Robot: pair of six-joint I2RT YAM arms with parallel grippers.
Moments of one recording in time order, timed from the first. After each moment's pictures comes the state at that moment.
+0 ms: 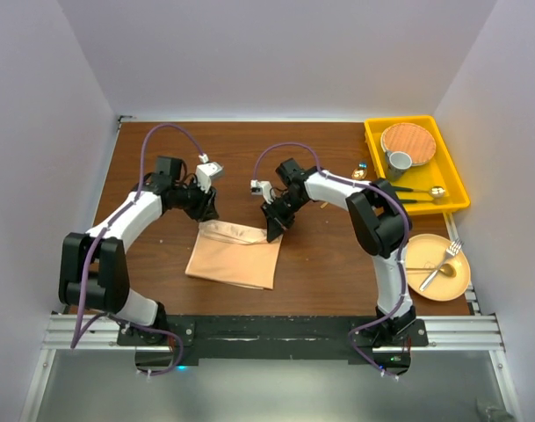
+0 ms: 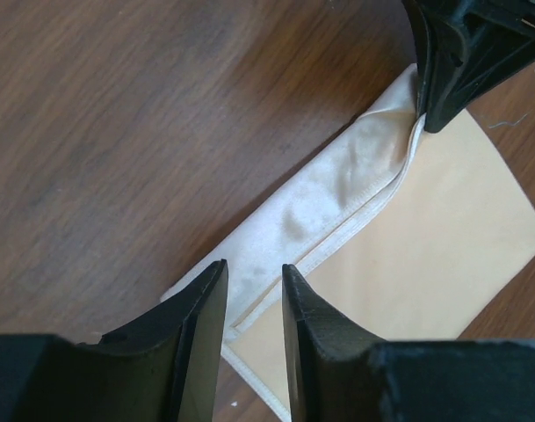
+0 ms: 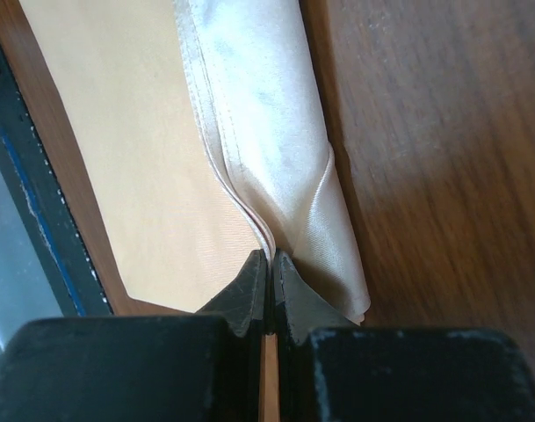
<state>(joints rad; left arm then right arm) -0.15 1.47 0.96 -0.46 0.61 0.43 0.58 2.12 1.47 -0.69 -0.75 -0.28</state>
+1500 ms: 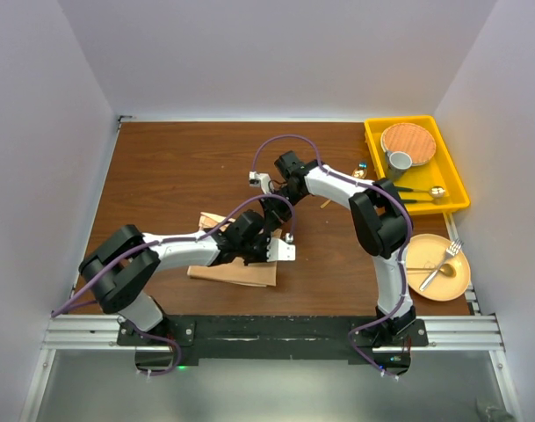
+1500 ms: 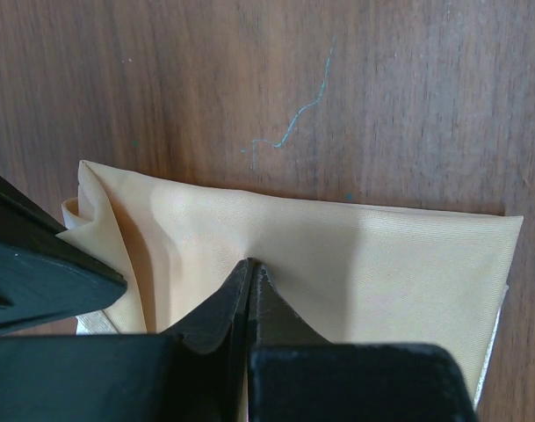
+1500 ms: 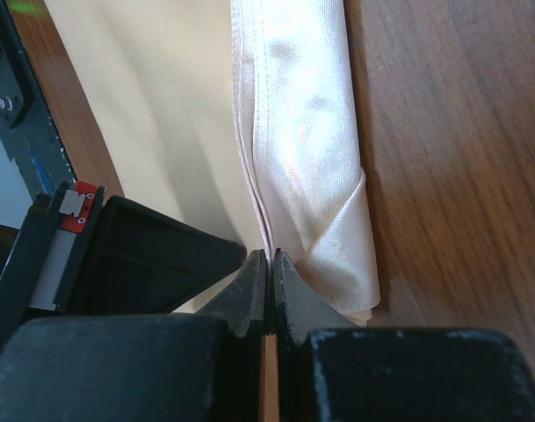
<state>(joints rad) -0.86 1.58 0.74 -0.03 0.23 0.72 0.58 2.11 1.54 -0.72 -0.75 -0.24</state>
